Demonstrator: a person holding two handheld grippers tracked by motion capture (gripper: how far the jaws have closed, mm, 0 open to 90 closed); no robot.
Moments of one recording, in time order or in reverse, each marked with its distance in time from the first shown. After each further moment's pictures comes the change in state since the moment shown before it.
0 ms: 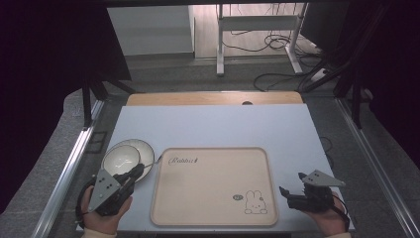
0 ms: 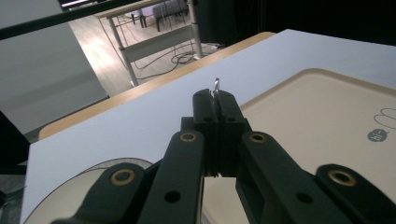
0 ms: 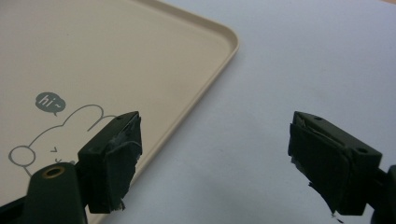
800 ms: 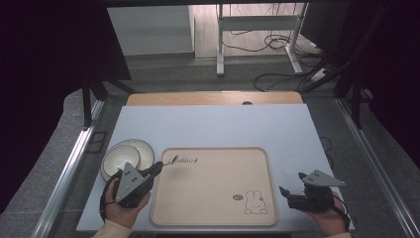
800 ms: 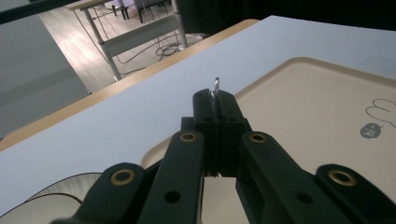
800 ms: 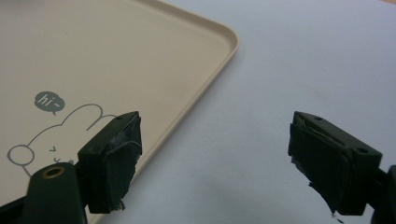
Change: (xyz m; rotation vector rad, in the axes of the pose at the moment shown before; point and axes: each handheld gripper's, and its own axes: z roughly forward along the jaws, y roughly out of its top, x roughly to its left) left arm -0.016 0.002 0.039 0.041 -0.055 0.034; right arm -0.001 -0.001 0.000 0.000 0.002 -0.003
